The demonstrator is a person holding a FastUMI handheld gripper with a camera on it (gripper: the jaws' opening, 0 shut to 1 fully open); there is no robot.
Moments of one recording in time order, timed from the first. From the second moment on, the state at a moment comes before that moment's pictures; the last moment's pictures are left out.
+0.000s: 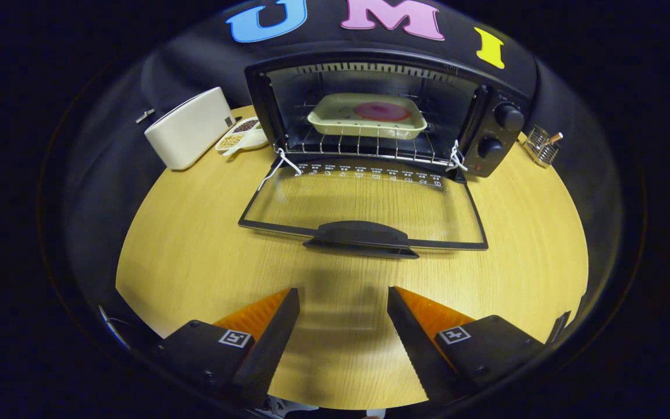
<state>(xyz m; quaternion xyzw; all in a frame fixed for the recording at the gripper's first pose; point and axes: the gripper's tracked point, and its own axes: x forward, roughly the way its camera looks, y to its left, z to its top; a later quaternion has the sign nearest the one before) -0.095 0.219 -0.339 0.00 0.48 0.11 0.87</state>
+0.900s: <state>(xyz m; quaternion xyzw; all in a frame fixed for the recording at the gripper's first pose) -0.056 0.216 -0.343 0.01 0.47 0.03 0.88</state>
